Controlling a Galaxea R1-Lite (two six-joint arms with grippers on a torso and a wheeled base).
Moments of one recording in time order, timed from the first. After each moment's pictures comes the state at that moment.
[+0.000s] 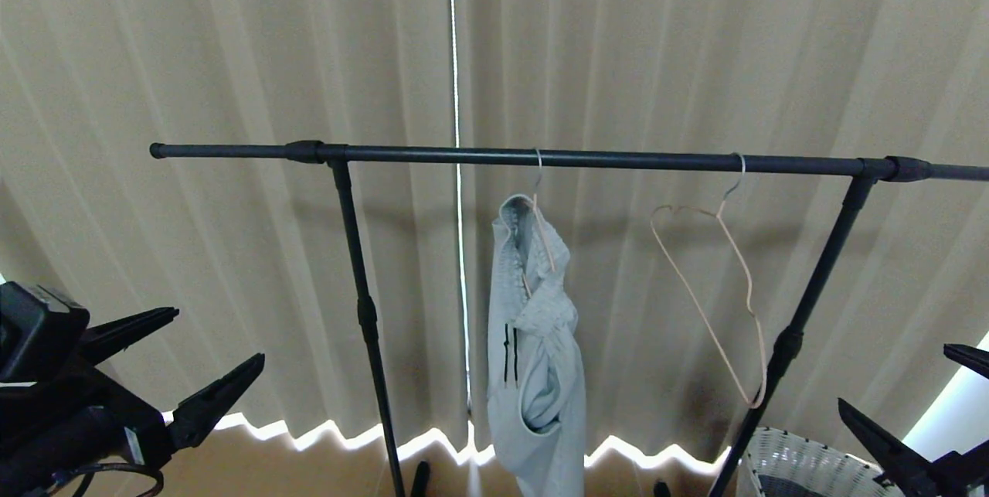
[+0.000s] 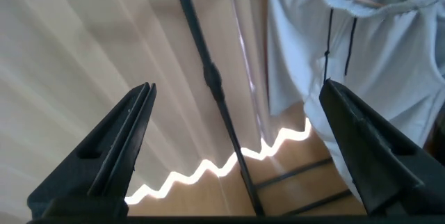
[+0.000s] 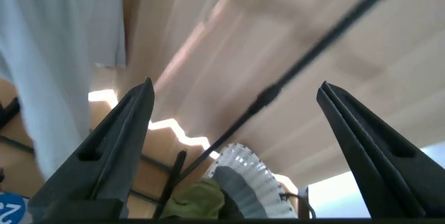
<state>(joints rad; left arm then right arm) -0.08 1.14 -0.17 -0.79 -0.23 0.29 0.56 0.91 -0.25 -0.32 -0.50 -0.25</state>
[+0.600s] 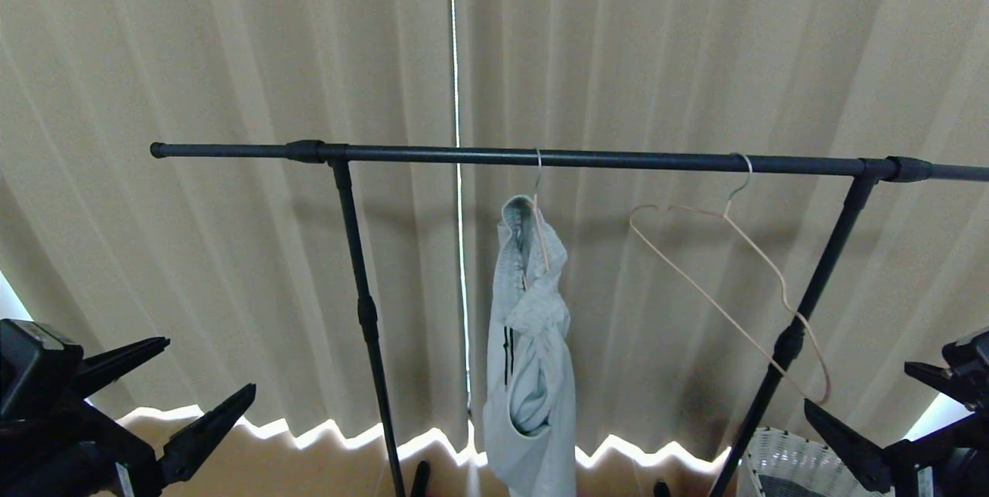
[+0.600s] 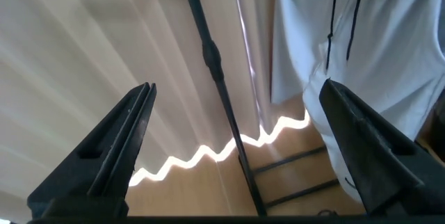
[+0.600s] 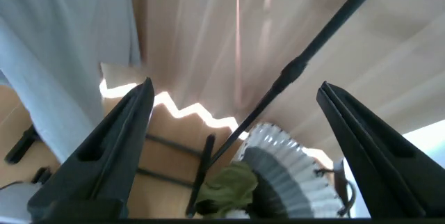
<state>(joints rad) -0.06 1.11 -0.09 -0.79 -0.24 0.29 0.55 1.04 -0.26 -0.34 -0.49 -0.05</state>
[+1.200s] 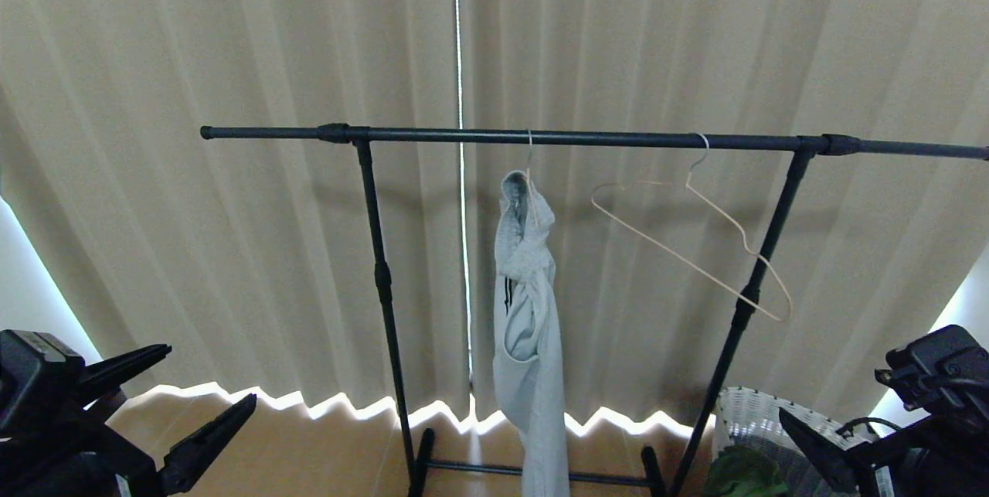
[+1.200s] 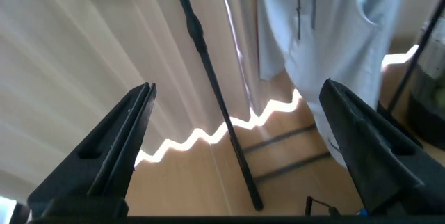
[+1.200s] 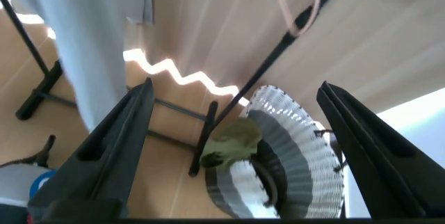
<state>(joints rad) -0.07 1.10 -0.08 -0.79 -0.24 0.30 0.55 1.14 -0.23 -0.40 -0.50 -0.05</state>
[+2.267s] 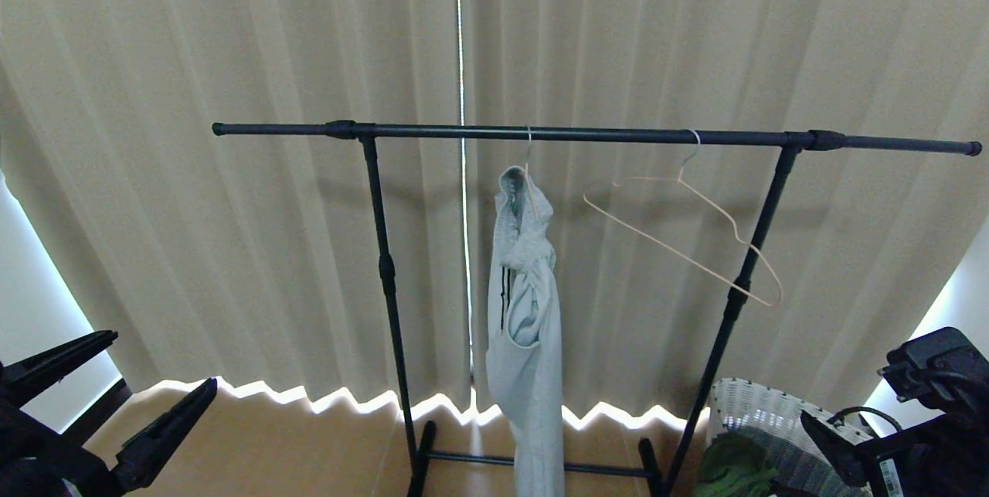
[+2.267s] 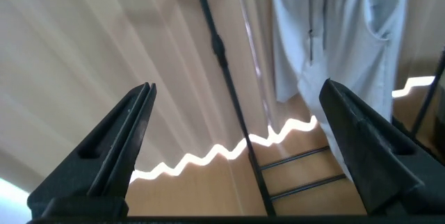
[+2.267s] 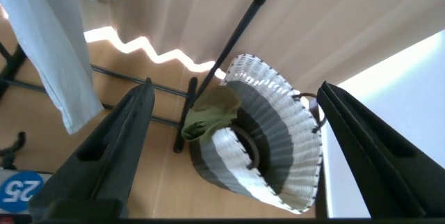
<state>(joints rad) 0.00 0.98 -0.08 -0.78 -0.23 0.31 0.42 1.18 -0.20 -0.41 -0.50 -0.09</state>
